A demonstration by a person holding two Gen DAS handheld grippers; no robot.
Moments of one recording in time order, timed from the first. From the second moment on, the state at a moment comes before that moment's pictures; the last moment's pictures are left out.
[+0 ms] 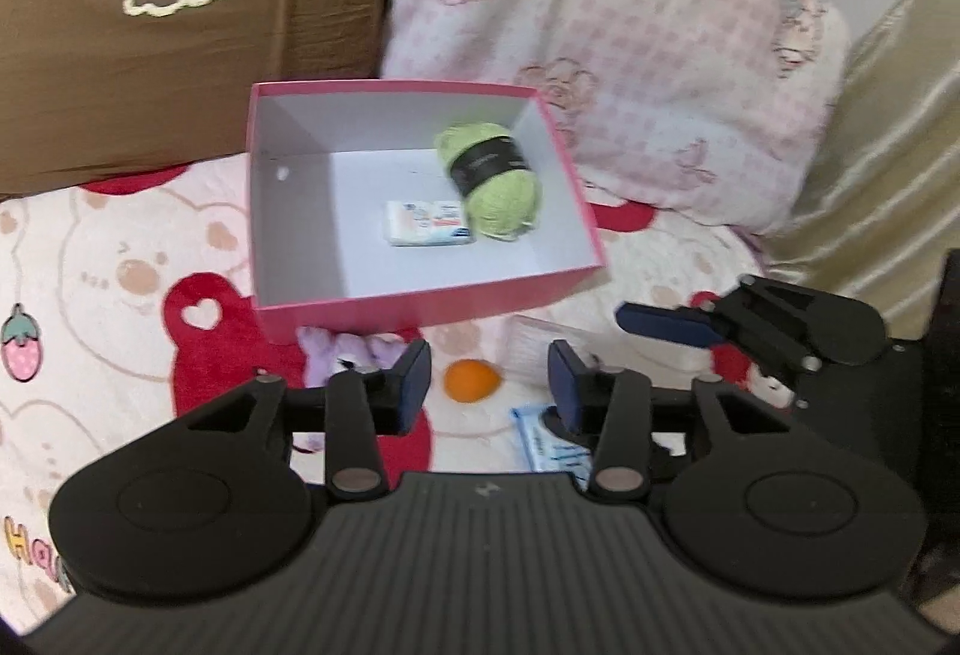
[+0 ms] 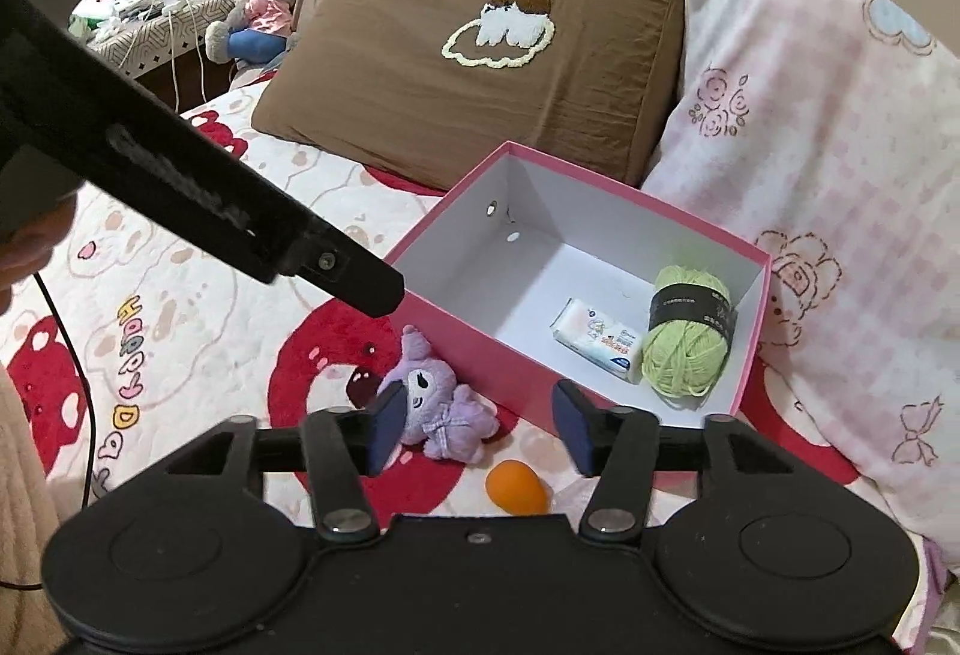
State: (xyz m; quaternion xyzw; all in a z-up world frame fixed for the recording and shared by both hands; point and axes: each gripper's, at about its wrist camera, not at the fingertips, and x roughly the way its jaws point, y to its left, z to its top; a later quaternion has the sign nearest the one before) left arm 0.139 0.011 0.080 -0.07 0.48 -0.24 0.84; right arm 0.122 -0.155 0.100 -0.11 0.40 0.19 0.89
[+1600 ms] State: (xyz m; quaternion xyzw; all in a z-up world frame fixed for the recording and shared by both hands) left arm 0.123 0.007 -0.049 -0.07 0.52 -0.18 0.83; right arm 0.098 -0.179 -0.015 -0.08 0.44 0.19 0.87
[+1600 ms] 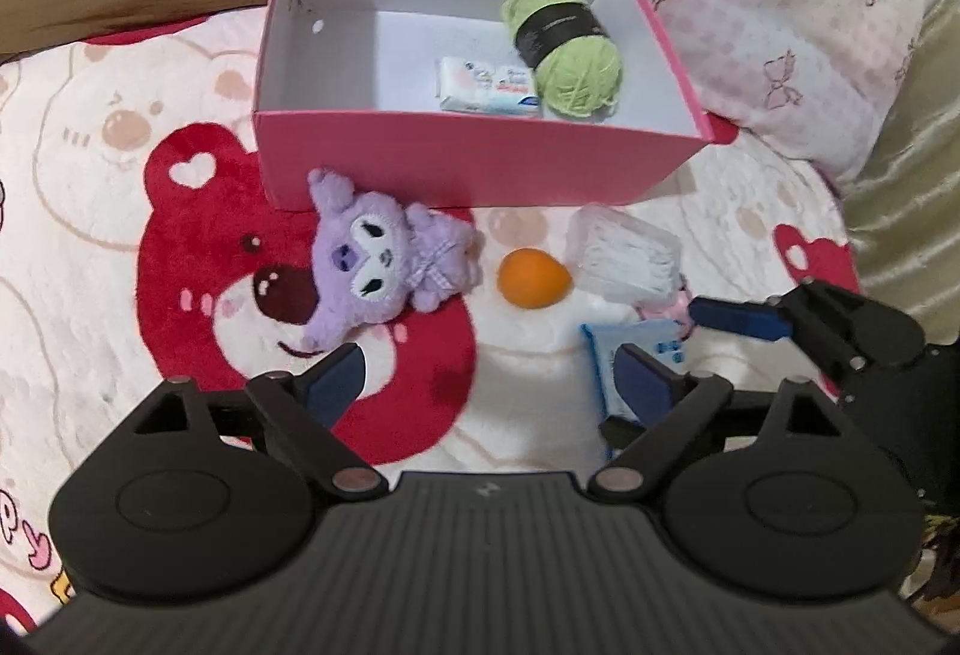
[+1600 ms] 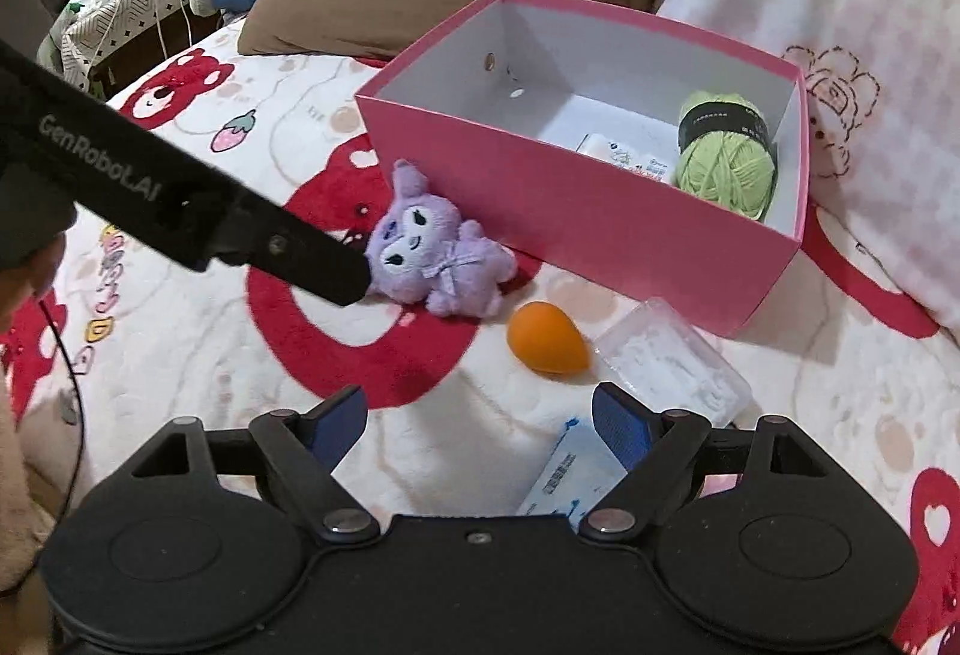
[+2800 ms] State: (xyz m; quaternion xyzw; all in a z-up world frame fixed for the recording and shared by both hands) left arm 0.144 -0.025 -0.137 -0.10 0.45 -0.27 0.85; right arm 0.134 -0.161 -0.100 -0.14 0.40 0.14 0.90
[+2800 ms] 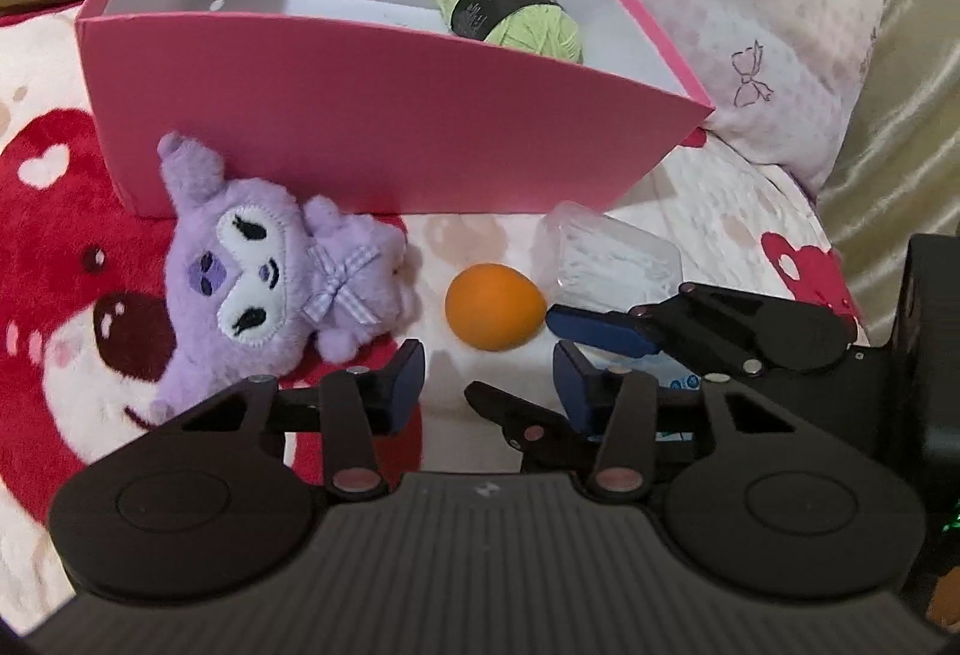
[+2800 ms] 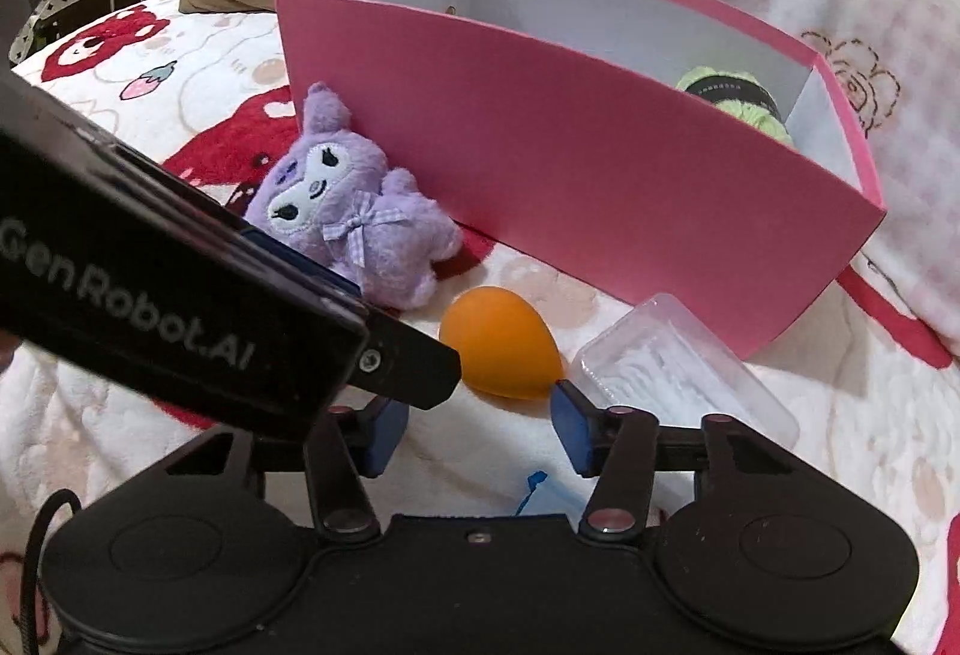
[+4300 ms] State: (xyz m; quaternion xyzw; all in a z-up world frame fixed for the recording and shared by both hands) left arm 0.164 -0.015 -0.161 -0.12 0.45 -0.31 0.83; right arm 0.132 -0.173 -0.090 -0.02 0.42 0.14 0.90
